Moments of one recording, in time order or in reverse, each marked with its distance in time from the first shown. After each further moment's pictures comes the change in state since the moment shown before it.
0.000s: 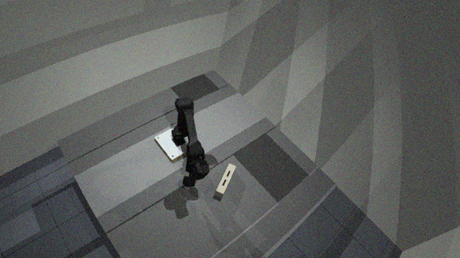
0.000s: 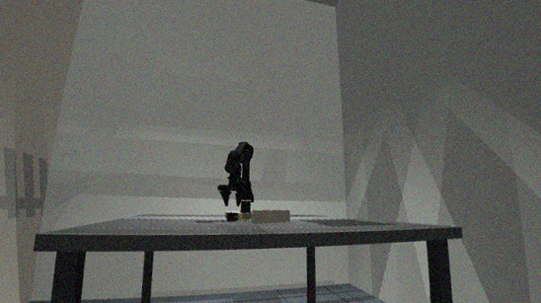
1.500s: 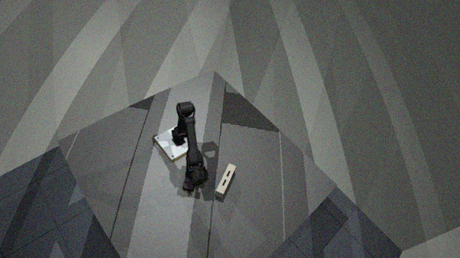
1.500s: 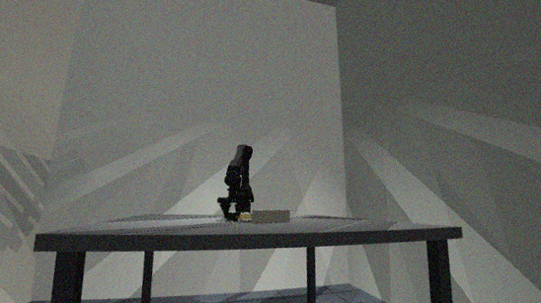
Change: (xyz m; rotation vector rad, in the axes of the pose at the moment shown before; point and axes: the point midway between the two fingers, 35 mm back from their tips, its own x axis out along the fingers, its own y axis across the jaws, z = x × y) arm 0.059 0.000 0.005 -0.008 0.002 0.003
